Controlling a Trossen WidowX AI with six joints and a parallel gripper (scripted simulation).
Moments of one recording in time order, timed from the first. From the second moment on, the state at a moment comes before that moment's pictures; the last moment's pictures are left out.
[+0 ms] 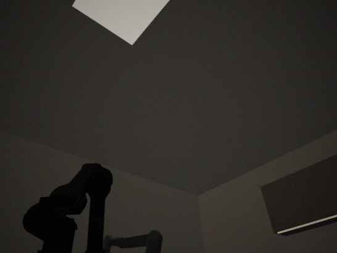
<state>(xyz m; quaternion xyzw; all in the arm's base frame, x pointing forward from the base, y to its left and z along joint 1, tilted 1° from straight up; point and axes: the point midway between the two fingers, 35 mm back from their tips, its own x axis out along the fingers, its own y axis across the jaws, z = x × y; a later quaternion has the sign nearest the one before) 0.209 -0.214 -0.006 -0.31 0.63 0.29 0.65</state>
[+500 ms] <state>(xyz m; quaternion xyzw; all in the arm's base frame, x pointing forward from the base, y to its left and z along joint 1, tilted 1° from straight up) 0.221 -0.224 -0.005 -0.31 0.63 0.29 0.65</state>
